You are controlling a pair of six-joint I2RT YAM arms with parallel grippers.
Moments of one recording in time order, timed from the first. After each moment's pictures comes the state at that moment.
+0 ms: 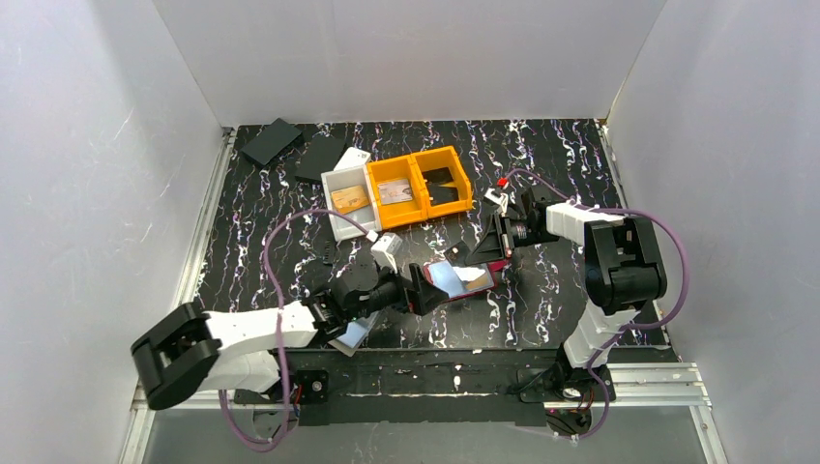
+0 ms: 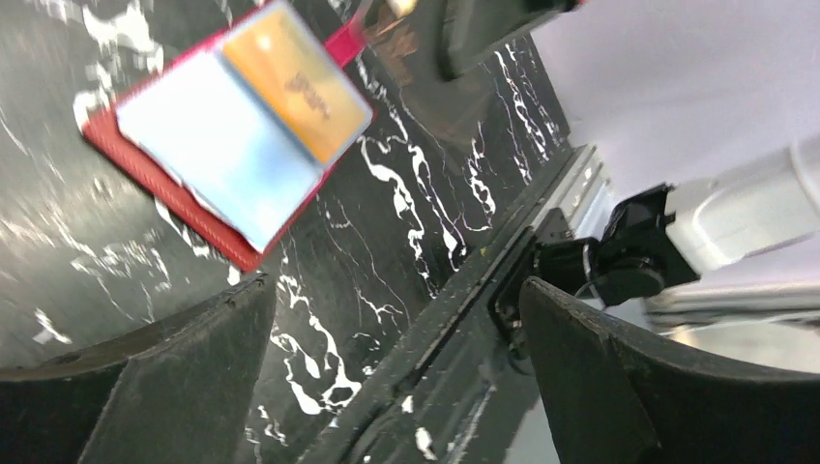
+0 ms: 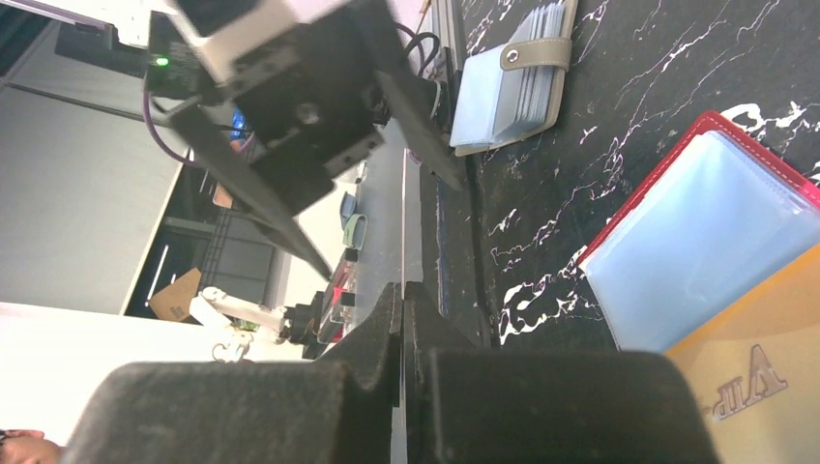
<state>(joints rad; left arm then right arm) -1.03 1.14 0.44 0.41 -0.01 -0.71 0.18 1.77 0.98 -0.66 -1.53 -0.26</state>
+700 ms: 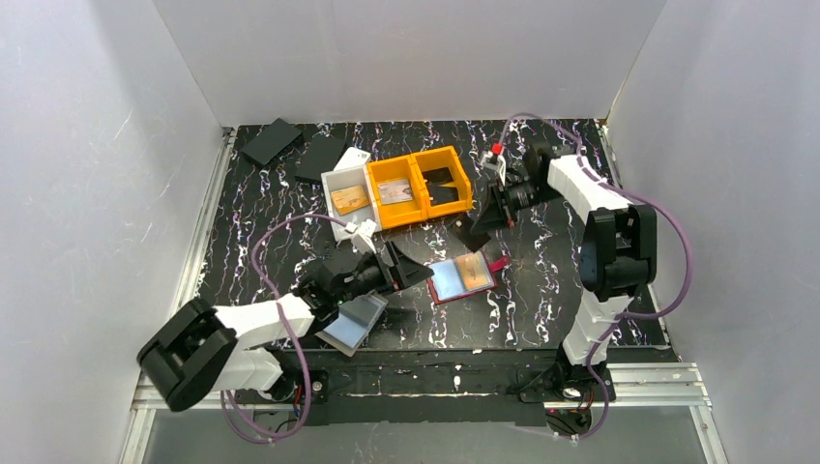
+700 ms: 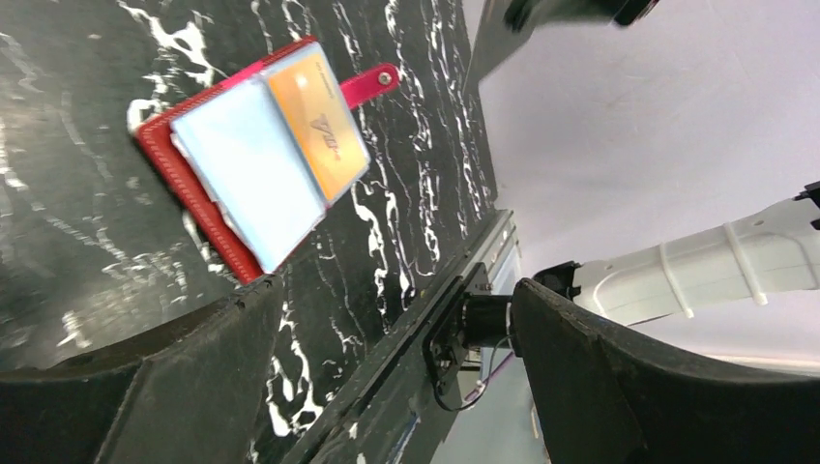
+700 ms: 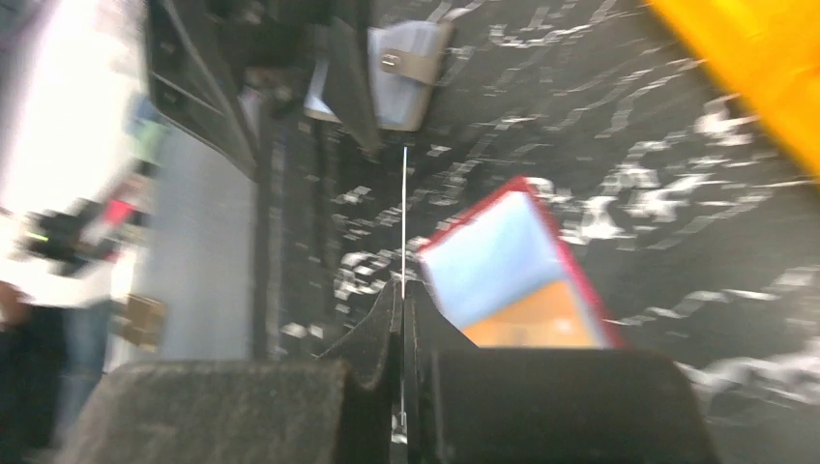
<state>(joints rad) -0.80 1.28 0.36 0.67 0.21 -1.06 0.17 1.85 1.42 -1.23 -1.29 -0.90</state>
